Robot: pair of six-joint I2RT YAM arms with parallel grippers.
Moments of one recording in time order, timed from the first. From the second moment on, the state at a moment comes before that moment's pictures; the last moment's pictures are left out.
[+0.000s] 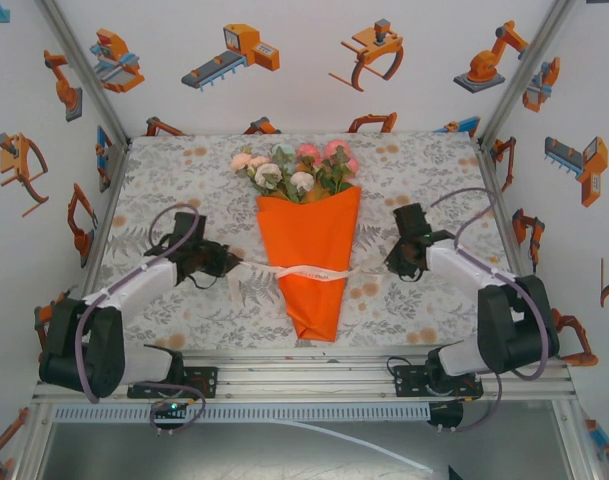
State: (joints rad) left arm -0.26 1.29 0.65 -0.31 0.11 -1.40; right arm 0.25 1.41 0.77 -0.49 0.12 0.85
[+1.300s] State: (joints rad) left arm 0.70 1.30 0.66 -0.60 0.34 -0.94; right arm -0.73 1.31 0.71 -0.44 -0.04 1.15
